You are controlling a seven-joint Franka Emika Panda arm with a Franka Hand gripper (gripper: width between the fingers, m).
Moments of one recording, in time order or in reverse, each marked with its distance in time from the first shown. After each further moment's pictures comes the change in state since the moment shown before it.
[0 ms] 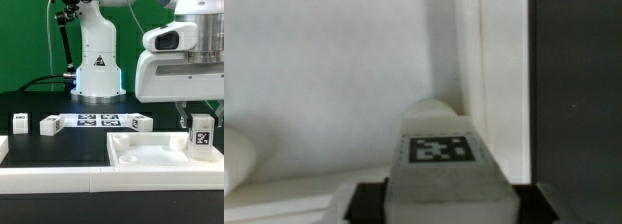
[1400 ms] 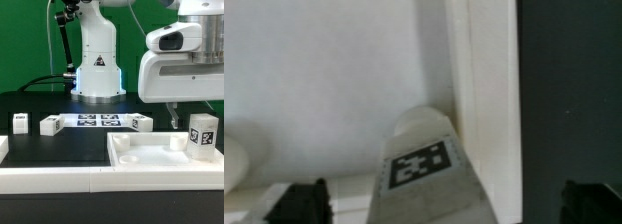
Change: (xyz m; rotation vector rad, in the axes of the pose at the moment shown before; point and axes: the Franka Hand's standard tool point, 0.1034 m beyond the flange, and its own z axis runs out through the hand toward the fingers) arm -0.004 -0.003 0.000 -0.019 -0.019 -0.280
